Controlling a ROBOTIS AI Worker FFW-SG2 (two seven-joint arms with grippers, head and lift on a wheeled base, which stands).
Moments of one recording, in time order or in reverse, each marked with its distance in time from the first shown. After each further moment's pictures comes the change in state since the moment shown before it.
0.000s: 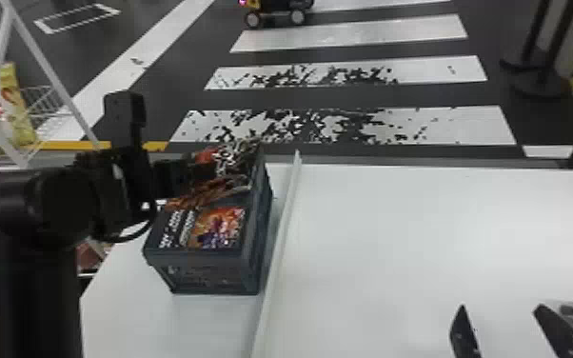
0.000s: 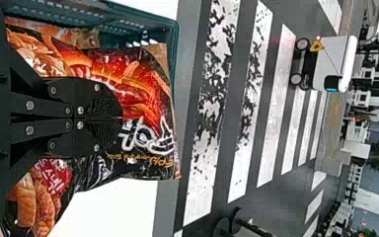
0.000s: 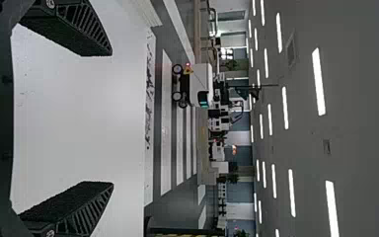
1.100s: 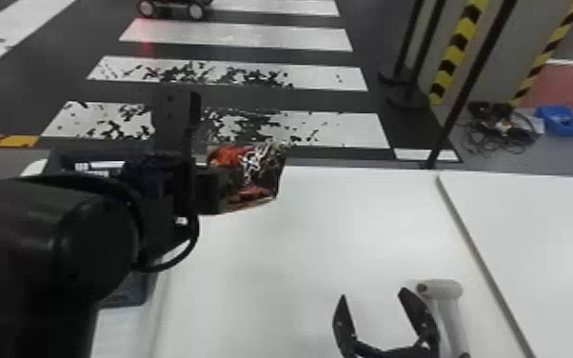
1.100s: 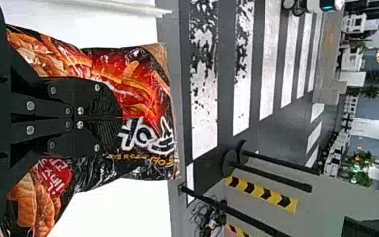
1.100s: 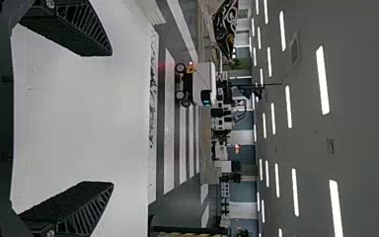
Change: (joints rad) left arm 0.025 -0.240 -0.449 -0.019 -0.060 -0.128 0.237; right arm -0.005 -0.002 -0.002 0.012 -0.006 0.005 0.000
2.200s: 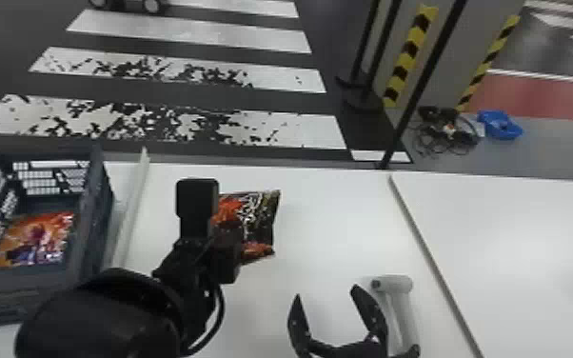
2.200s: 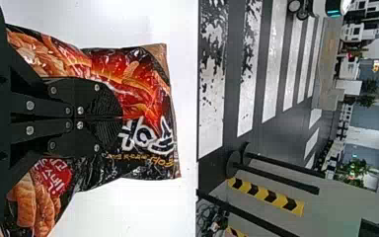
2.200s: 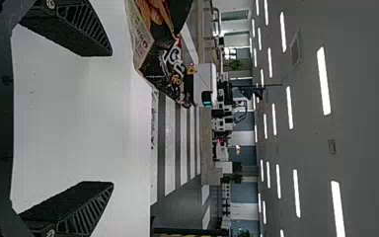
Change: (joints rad) left arm 0.177 -0.001 -0.229 0.256 0.011 -0.486 0.170; right arm -0.014 0.001 0.008 0.023 -0.003 -0.007 0.000
